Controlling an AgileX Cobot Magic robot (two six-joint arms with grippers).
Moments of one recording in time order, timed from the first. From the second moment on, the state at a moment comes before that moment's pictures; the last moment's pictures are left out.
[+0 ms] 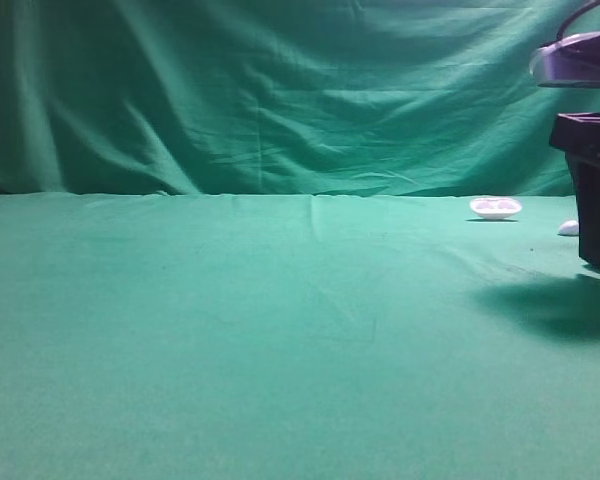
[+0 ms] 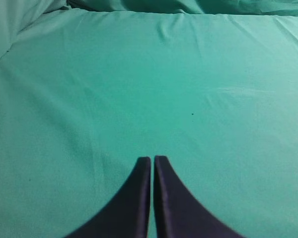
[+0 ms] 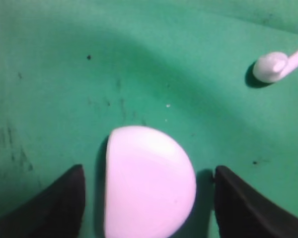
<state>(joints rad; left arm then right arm) 0.03 -0.01 0.02 -0.03 0.35 0.02 0.24 1.72 -0.95 -0.02 0.63 -0.13</state>
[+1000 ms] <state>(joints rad) 0.03 -0.01 0.02 -0.03 0.35 0.02 0.80 2.25 -2.01 0.05 0.90 -0.14</state>
